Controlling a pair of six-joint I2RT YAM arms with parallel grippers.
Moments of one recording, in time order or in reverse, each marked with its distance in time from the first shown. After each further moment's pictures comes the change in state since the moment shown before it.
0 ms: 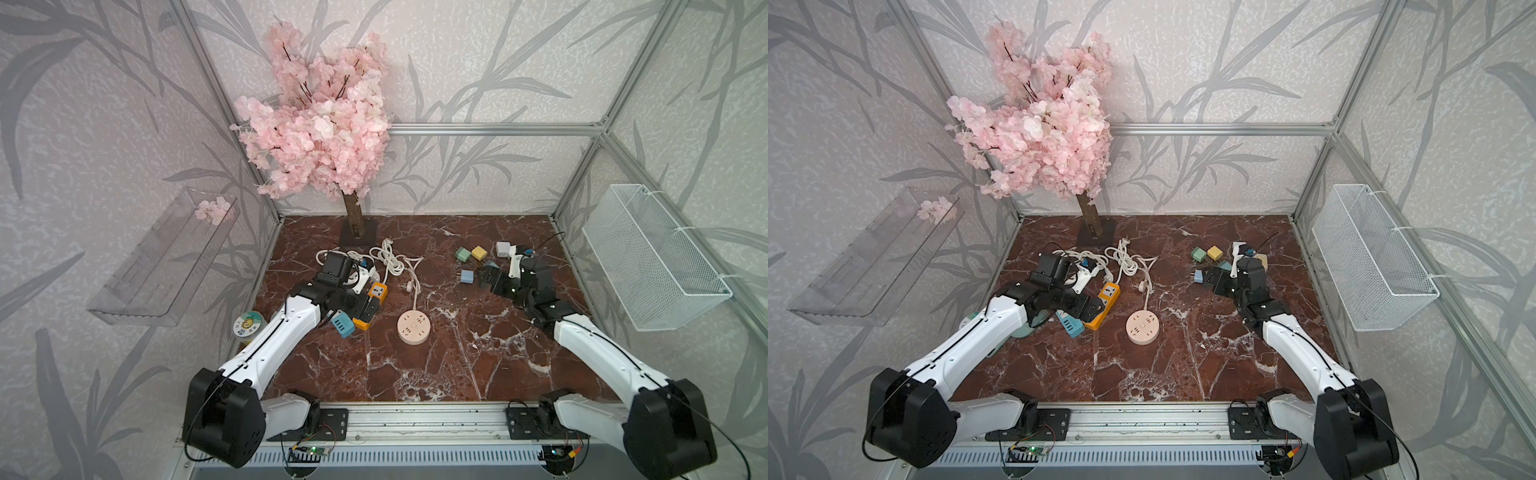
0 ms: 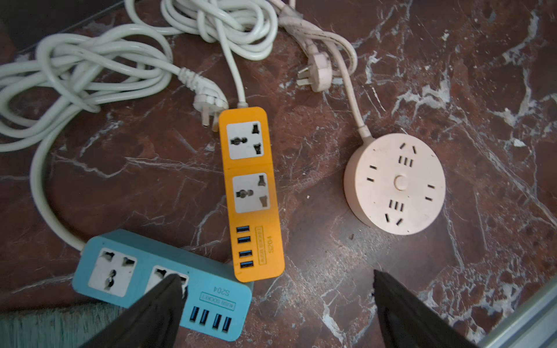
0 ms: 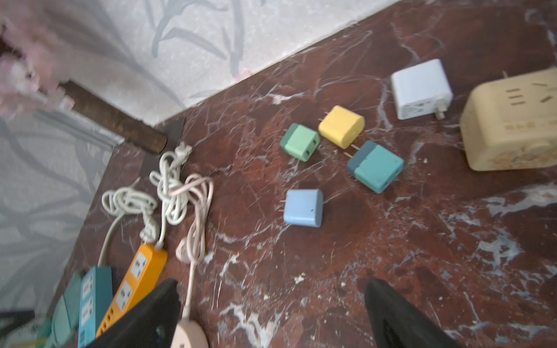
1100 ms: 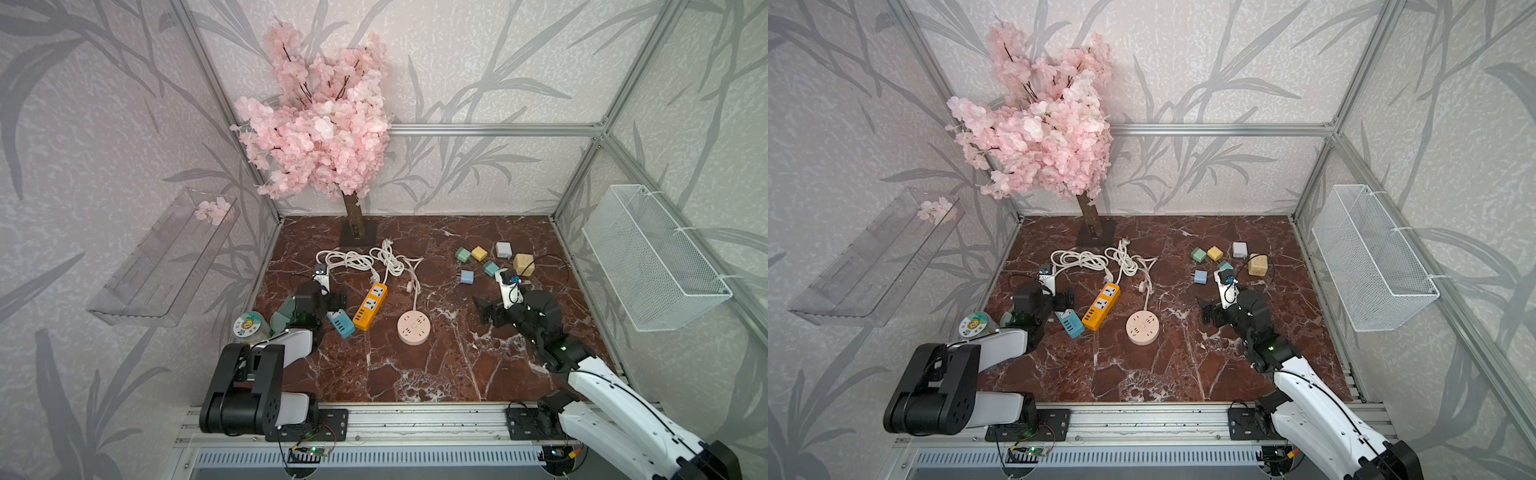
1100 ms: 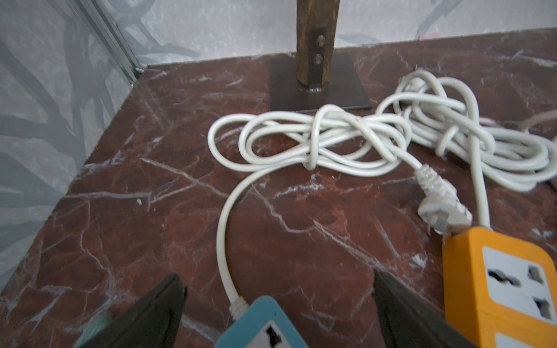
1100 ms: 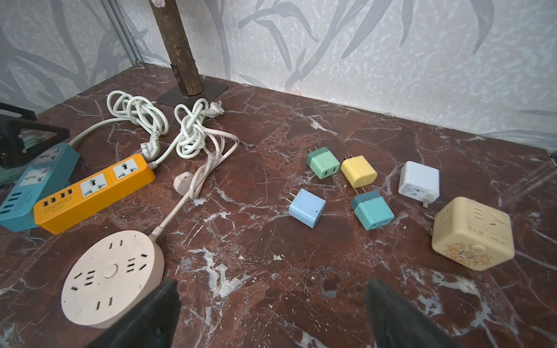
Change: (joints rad) left arm 0.275 0.195 -0.602 1.402 -0.229 -0.087; right arm 0.119 -0.298 -0.239 0.103 0.047 -0.466
